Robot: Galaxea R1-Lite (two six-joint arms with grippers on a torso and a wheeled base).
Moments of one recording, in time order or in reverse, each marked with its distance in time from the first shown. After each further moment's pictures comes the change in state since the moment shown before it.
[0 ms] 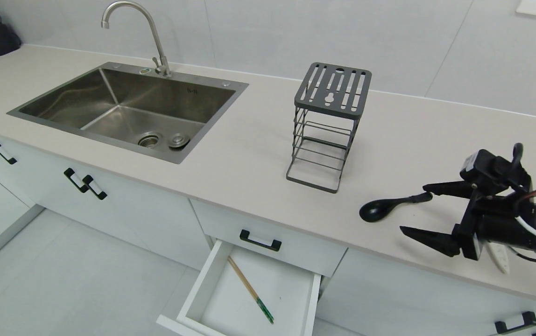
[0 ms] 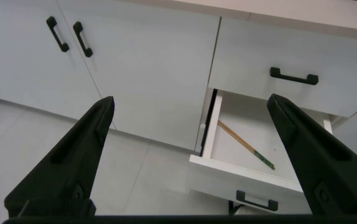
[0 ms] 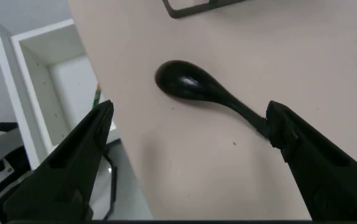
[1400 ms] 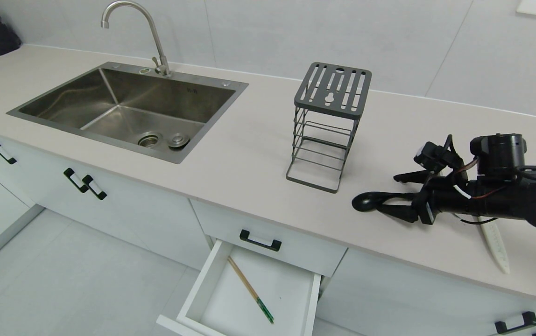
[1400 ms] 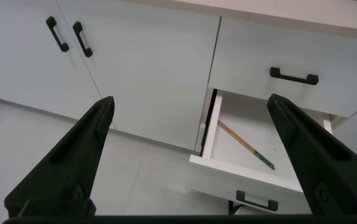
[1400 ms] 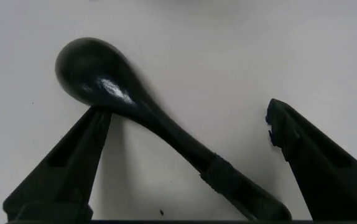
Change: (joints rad) left arm 0.000 0.000 0.000 0.000 0.000 0.000; right arm -0.093 0.395 -0.266 -0.022 0.130 -0.038
